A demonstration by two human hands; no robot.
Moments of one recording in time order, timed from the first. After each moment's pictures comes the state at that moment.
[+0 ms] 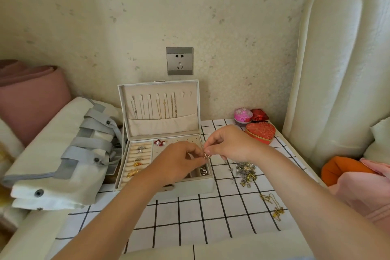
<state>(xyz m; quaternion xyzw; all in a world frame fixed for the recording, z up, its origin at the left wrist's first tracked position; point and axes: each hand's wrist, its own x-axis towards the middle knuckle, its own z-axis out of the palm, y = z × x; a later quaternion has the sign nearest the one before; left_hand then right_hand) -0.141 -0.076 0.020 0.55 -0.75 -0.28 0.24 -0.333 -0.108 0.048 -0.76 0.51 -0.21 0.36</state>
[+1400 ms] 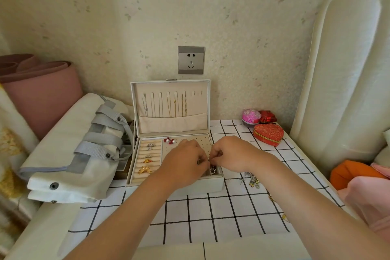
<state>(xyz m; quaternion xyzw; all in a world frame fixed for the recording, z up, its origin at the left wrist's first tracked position) -0.134 -0.074 0.005 0.54 -0.81 -0.11 0.20 -0.309 -0.109 0.031 -0.83 0.53 -0.05 0.19</state>
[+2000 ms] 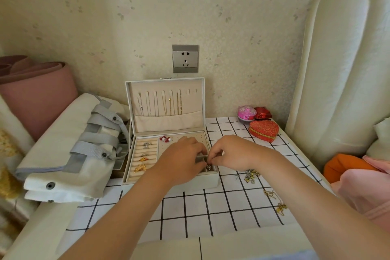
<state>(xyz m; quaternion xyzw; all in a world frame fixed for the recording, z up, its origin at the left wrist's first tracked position) -0.134 -0.076 0.006 0.51 -0.84 -0.06 0.16 -0.325 -0.100 0.035 -0.83 0.49 -0.06 0.24</state>
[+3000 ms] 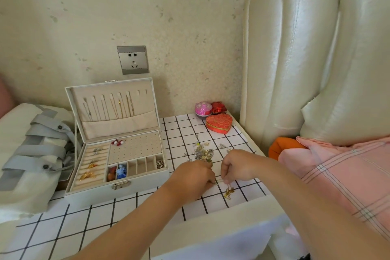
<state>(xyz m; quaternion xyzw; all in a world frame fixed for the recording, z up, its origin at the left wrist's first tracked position) -0.268 -0.051 -0.030 0.36 -0.93 -0.04 0.08 -0.462 -0.064 -0.002 -0.74 0.60 0.02 0.30</state>
